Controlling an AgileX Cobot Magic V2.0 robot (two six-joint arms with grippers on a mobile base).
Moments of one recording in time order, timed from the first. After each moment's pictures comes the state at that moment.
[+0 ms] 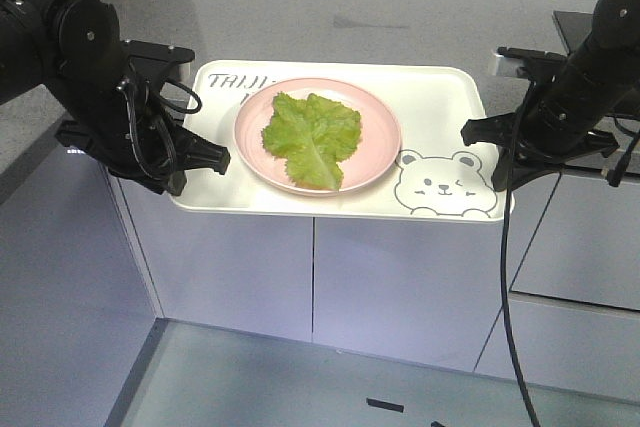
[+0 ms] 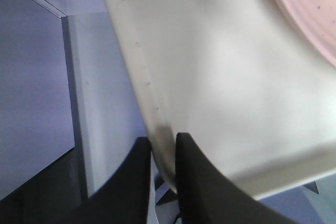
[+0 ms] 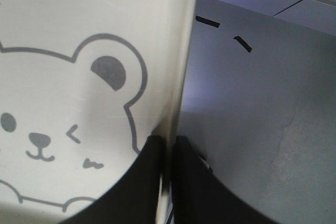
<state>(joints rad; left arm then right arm) -0.38 1.77 -1.60 0.01 1.16 -0.15 0.05 1.90 -1.70 0.22 1.25 -0.08</state>
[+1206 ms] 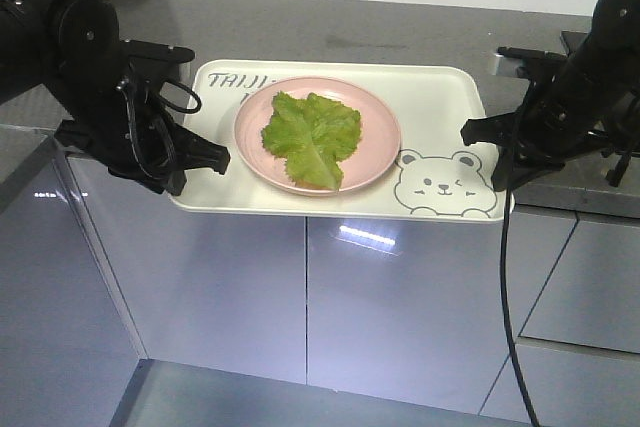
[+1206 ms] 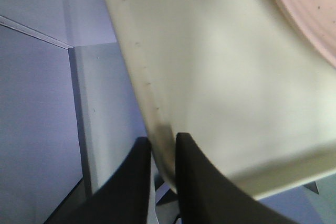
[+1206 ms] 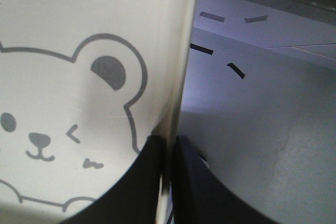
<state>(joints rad) -0.38 1.77 -1.60 0.01 1.16 -0.15 0.05 1.90 -1.70 0.22 1.25 -0.08</state>
